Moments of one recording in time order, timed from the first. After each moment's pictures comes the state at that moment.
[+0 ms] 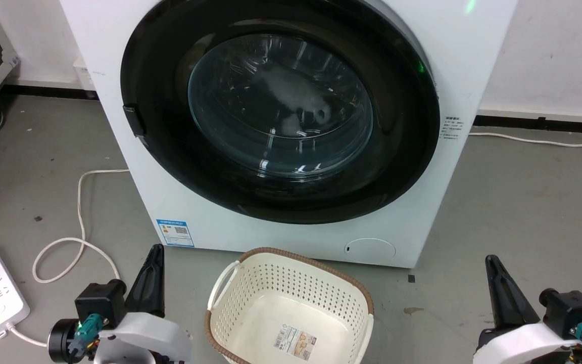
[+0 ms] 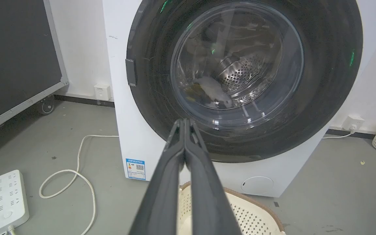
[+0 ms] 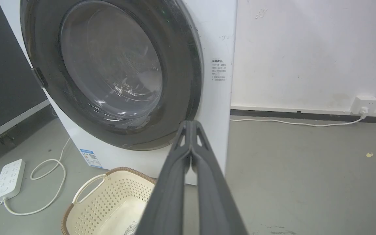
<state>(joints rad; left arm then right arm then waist) -0.07 0.19 -0.13 0.16 -0.32 0.04 -0.18 0.00 -0.05 -0.06 0.12 0.12 0.13 -0.15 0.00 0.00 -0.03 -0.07</state>
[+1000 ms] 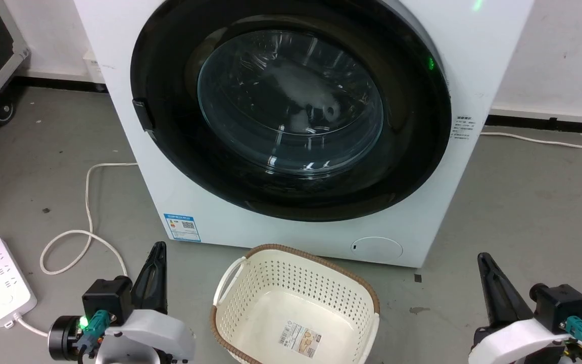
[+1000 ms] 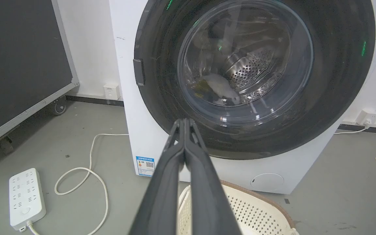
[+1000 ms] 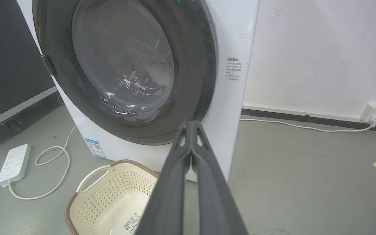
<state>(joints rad) -0.06 0.14 -0.09 0.11 -0.22 0.03 -0.12 0.00 -0.05 -0.04 0.08 0.08 0.13 -0.10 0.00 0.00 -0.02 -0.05</state>
